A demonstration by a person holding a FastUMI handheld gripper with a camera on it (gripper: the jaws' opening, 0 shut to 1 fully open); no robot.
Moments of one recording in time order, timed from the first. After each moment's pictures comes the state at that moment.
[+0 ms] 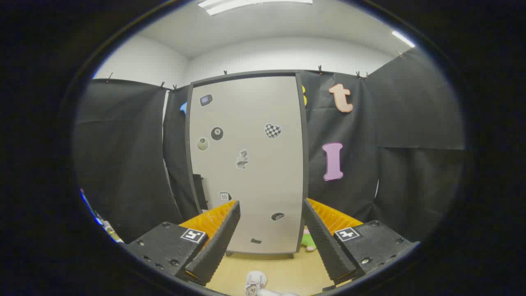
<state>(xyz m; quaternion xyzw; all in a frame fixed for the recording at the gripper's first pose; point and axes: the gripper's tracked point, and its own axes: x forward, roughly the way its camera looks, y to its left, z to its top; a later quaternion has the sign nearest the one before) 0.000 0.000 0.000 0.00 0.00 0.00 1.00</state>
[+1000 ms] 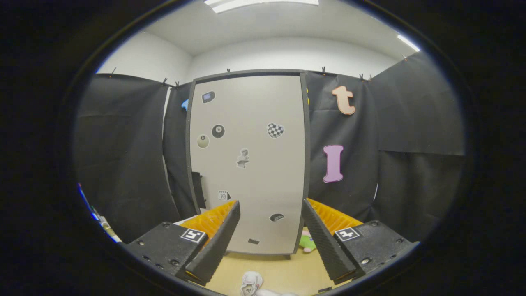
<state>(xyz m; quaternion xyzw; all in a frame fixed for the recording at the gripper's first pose) 0.007 0.003 0.000 -0.01 0.00 0.00 1.00</state>
